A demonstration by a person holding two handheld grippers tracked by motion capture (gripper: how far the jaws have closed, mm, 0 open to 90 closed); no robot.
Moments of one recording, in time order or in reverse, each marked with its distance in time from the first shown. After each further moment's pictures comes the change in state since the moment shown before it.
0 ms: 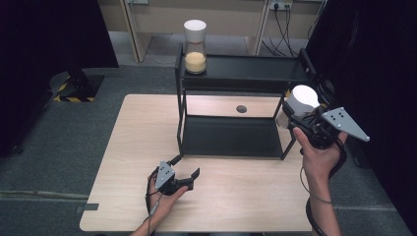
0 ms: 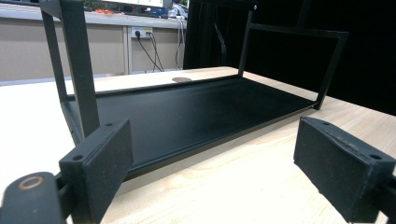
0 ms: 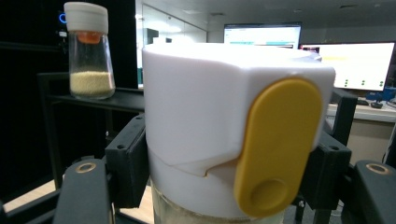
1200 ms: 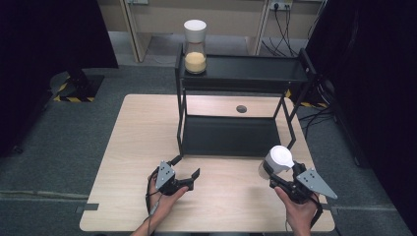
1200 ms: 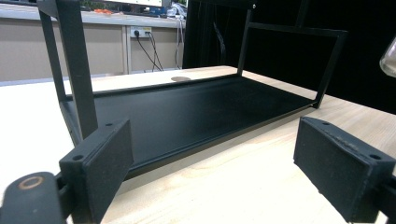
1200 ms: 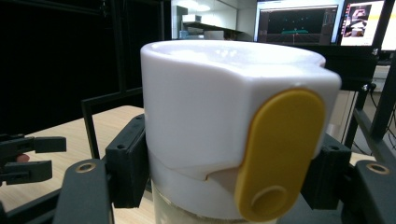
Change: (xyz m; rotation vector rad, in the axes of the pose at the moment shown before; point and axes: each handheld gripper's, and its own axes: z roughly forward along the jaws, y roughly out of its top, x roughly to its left) left arm 0.000 0.000 0.000 0.002 -0.005 0.004; right arm 0.023 -0.134 -0.067 0.074 0.128 0.013
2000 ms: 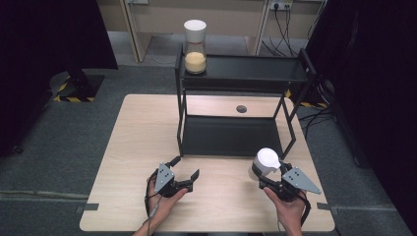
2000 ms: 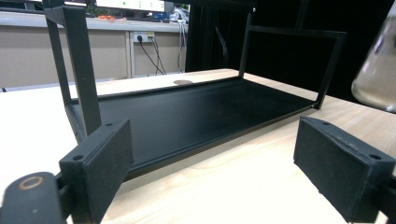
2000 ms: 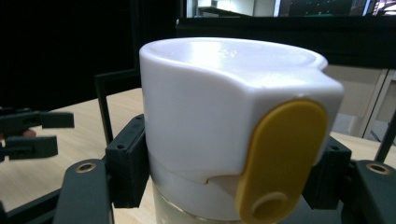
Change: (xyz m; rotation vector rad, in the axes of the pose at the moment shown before) left arm -0.004 -0.002 -0.005 -0.010 0.012 0.017; right arm 0.001 -0.011 0.022 0.057 0.063 -0.013
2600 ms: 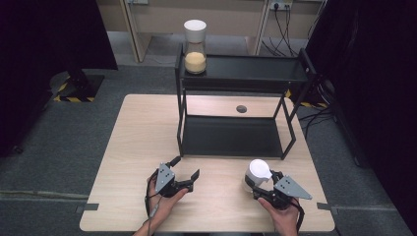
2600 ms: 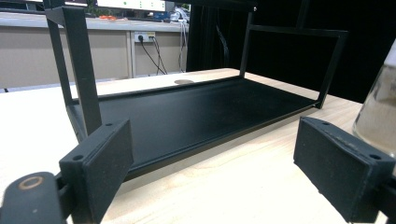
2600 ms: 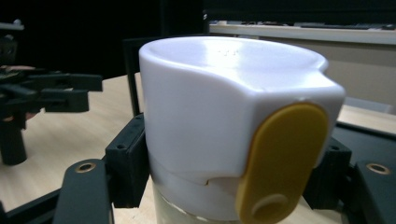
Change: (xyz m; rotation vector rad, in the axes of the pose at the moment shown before) left arm -0.001 -0.001 -0.001 -0.007 0.006 0.001; right arm -0.001 -0.029 0.001 0.049 0.090 0.004
